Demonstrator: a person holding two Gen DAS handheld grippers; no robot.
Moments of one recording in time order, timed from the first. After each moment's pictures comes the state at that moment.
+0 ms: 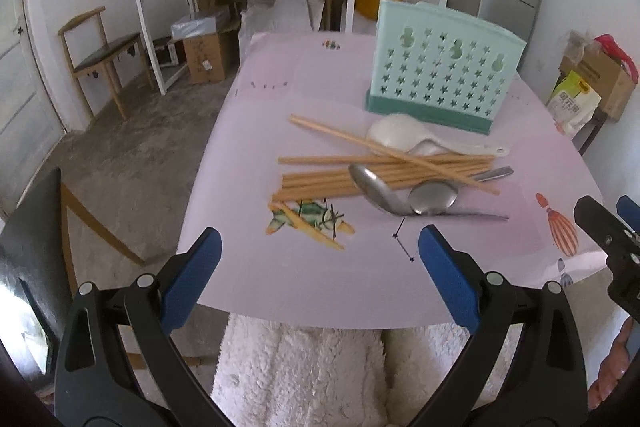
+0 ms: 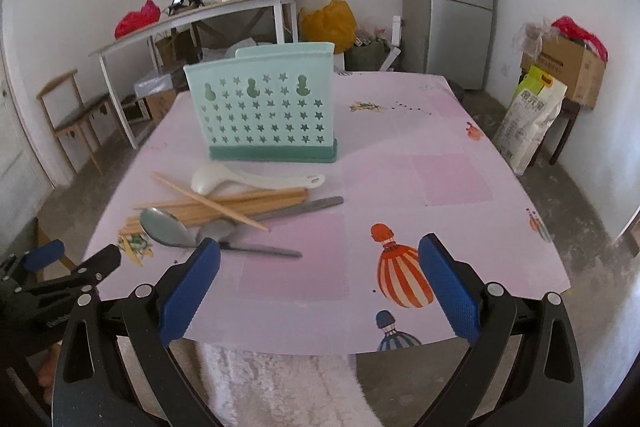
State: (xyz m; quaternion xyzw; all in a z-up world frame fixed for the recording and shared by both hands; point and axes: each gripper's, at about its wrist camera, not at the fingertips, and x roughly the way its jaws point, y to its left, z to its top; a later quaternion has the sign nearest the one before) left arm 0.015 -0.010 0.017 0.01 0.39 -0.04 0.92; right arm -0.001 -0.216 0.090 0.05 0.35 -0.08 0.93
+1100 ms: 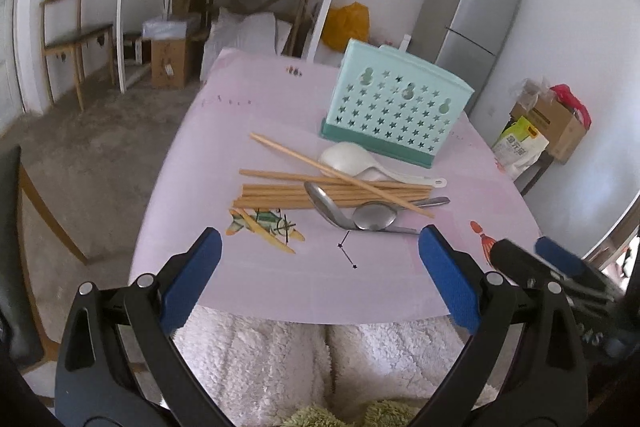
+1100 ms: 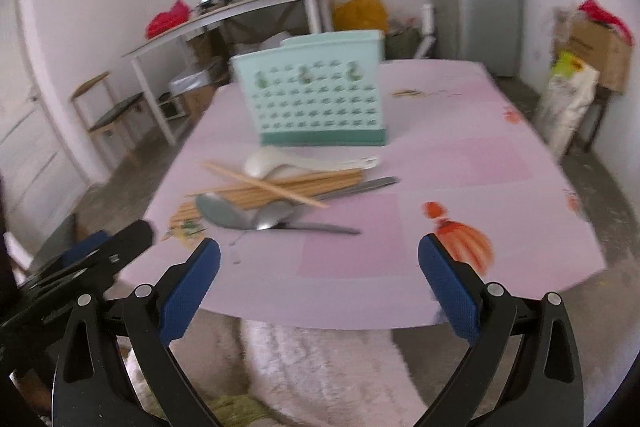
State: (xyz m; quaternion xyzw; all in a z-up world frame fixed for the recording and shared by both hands) left arm -0.001 0.011 0.023 -0.10 0.35 -0.13 0.92; right arm -0.008 -0.191 0.087 0.08 0.37 0.00 0.93
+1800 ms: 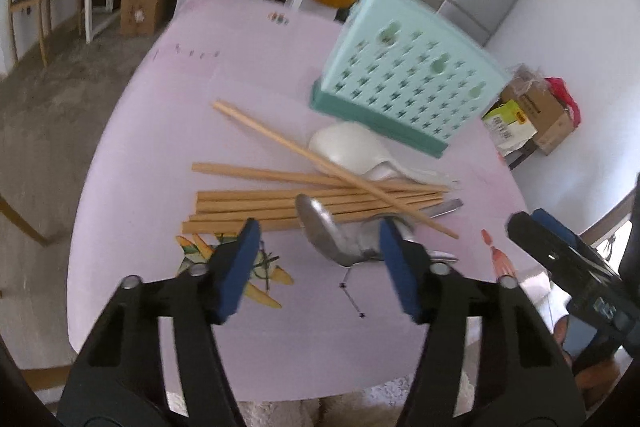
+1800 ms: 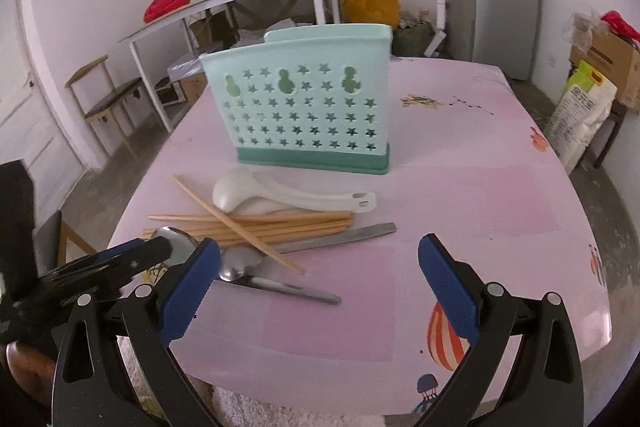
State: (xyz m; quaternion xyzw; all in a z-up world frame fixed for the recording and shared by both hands) left arm 0.094 0.003 -0.023 -0.14 0.44 -0.17 0.87; right arm 0.067 -0.214 0.074 0.06 0.39 0.01 0.92
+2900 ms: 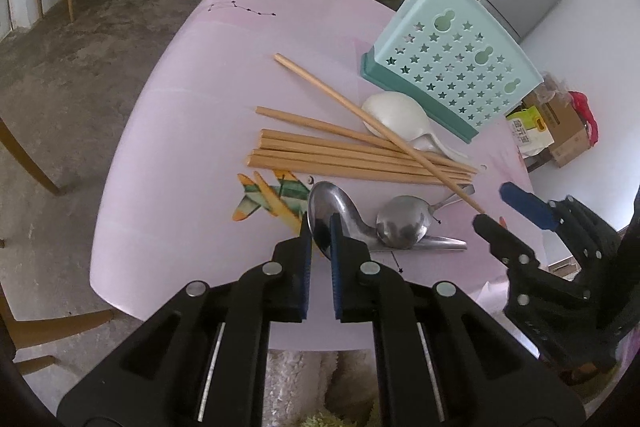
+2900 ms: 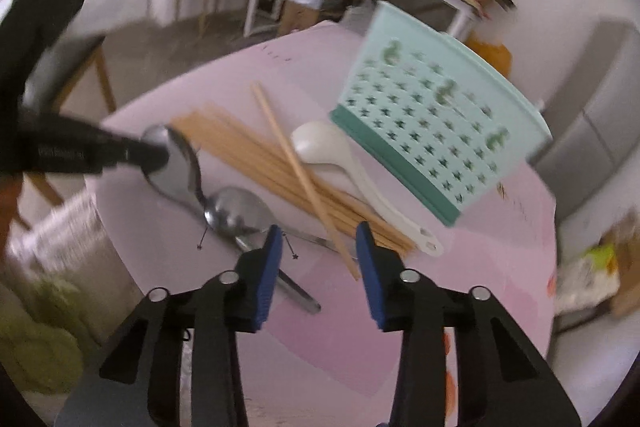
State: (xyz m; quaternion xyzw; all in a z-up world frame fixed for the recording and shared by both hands) left arm 0.071 0.037 -0.031 -0.17 0.48 -0.14 0.85; right arm 0.060 -0.135 0.054 -0.26 0.40 0.16 0.87
